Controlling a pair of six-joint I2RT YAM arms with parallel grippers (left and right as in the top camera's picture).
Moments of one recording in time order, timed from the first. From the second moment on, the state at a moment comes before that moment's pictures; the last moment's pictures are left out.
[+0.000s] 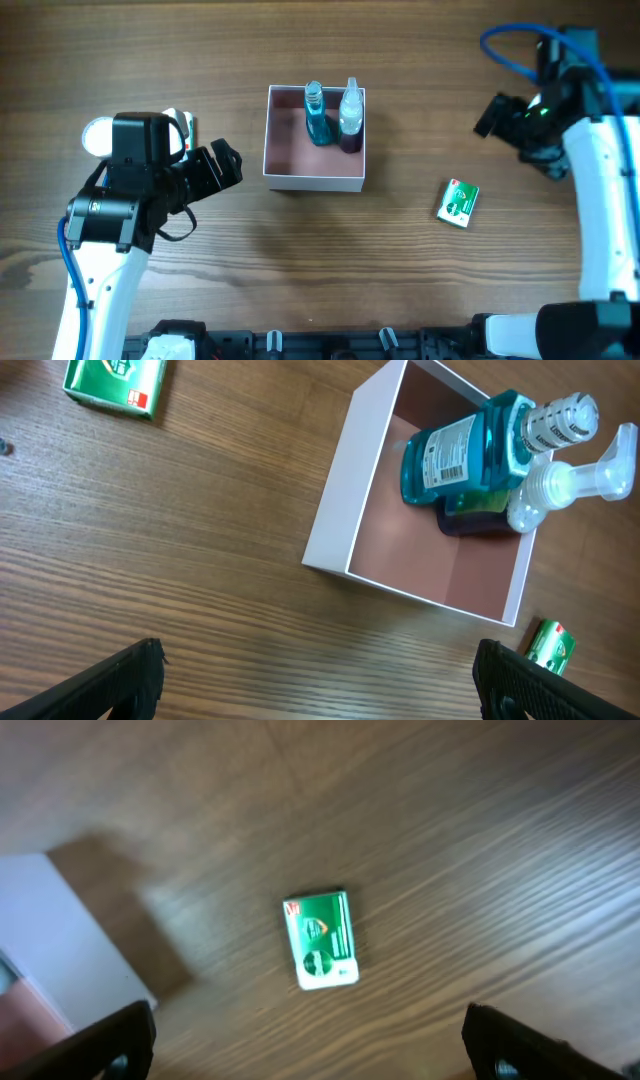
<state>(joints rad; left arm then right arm) -0.09 1.11 1.10 -0.99 0.18 -0.50 -0.05 1.56 1.56 -1.39 0.07 0.51</state>
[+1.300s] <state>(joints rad) -0.09 1.11 1.10 -0.99 0.18 -0.50 -0.04 1.76 1.04 -0.93 -0.06 0.50</state>
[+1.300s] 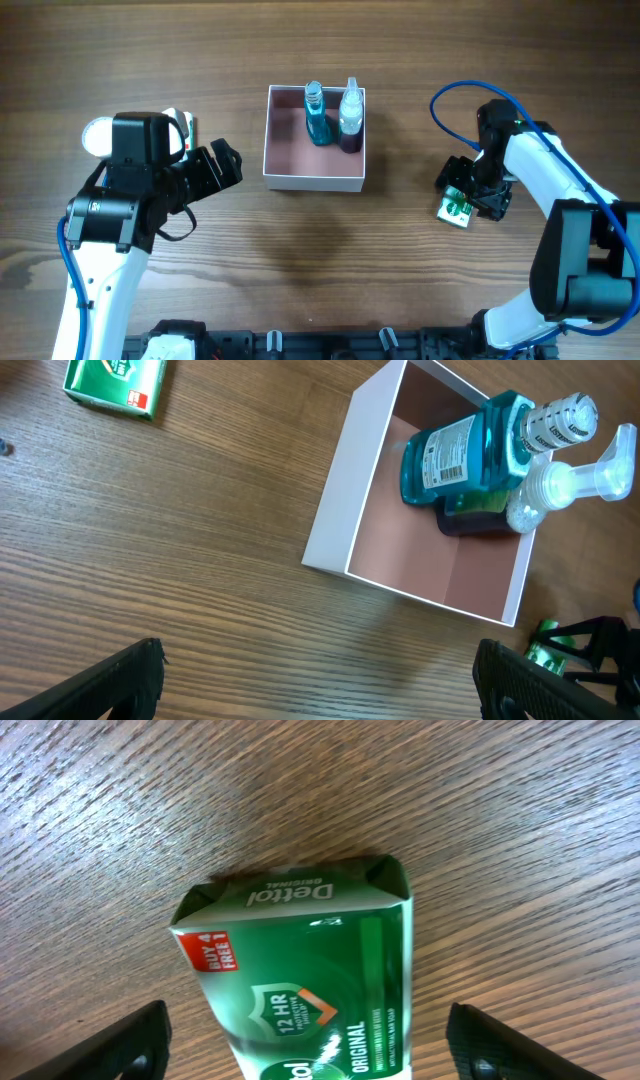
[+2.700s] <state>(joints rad) -0.09 1.11 1.10 -0.99 0.18 -0.50 0.00 1.76 1.02 -0.90 -0.04 0.54</state>
